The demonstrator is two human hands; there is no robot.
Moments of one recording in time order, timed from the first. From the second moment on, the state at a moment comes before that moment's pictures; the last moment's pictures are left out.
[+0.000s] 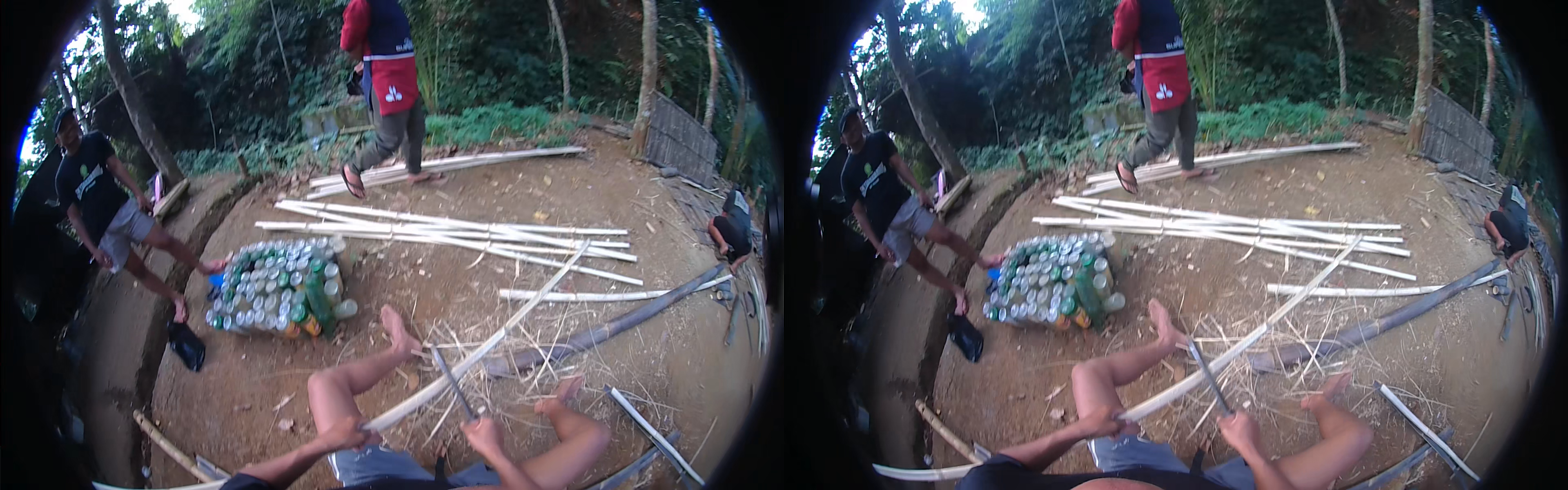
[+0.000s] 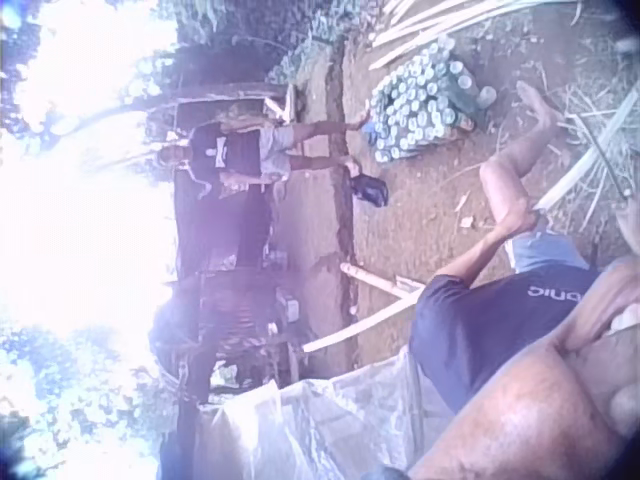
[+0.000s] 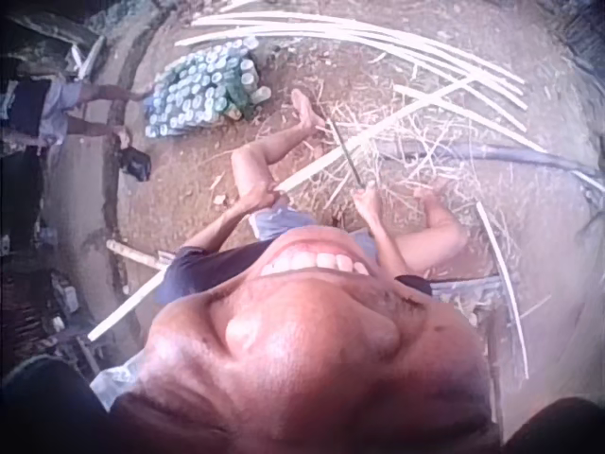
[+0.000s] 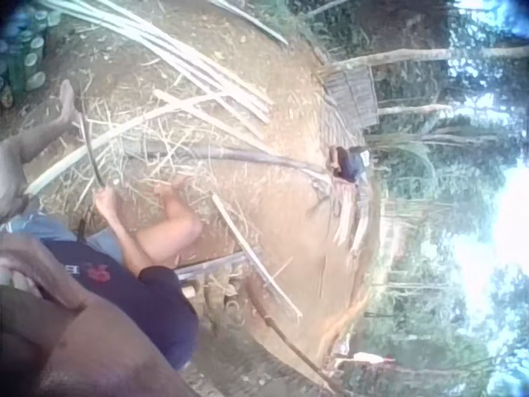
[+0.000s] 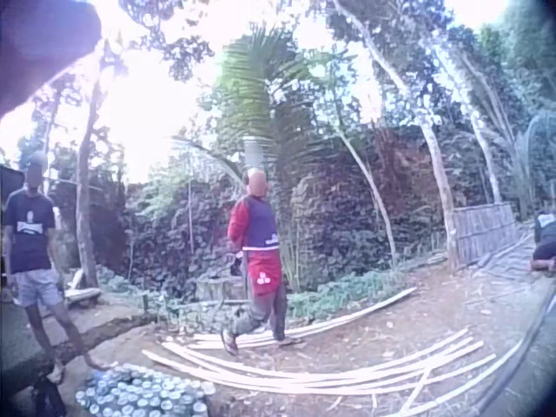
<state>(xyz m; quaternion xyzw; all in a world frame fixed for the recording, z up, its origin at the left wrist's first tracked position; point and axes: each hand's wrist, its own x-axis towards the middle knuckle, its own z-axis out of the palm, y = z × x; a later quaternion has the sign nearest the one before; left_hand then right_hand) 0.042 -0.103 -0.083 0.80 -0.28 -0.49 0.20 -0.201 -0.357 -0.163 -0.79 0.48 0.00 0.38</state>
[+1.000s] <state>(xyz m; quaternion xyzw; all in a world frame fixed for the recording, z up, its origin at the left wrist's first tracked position) 0.005 -0.110 -0.021 0.84 -0.26 -0.42 0.22 -0.220 -0.394 -0.133 -0.94 0.23 0.07 0.26</state>
